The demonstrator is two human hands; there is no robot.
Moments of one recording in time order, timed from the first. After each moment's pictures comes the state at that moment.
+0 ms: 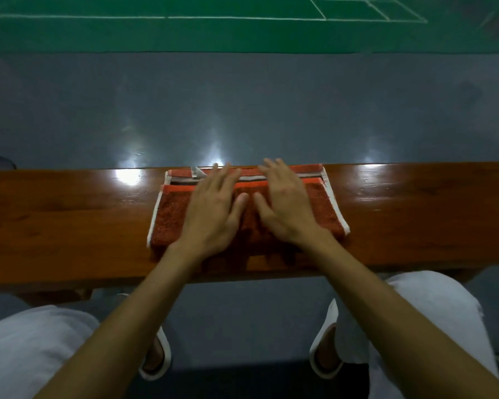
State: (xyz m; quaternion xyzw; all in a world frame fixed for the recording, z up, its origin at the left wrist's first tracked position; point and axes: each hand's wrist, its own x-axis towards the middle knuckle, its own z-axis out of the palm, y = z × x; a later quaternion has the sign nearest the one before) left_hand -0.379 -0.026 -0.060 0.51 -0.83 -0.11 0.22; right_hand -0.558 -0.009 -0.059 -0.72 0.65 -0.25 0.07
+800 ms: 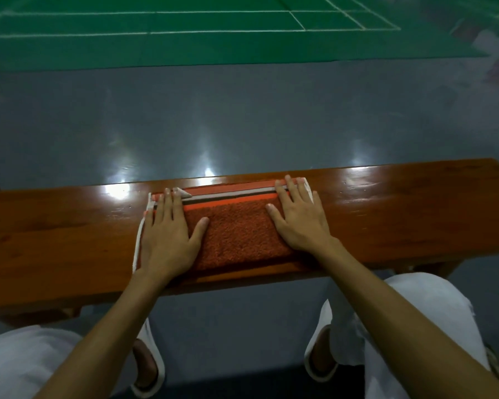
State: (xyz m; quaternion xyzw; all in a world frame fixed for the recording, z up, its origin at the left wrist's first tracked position) left_hand -0.341 -0.024 -0.087 0.63 -0.77 -0.05 0.10; right_hand -0.619 0.006 -0.079 -0.66 0.74 -0.06 0.06
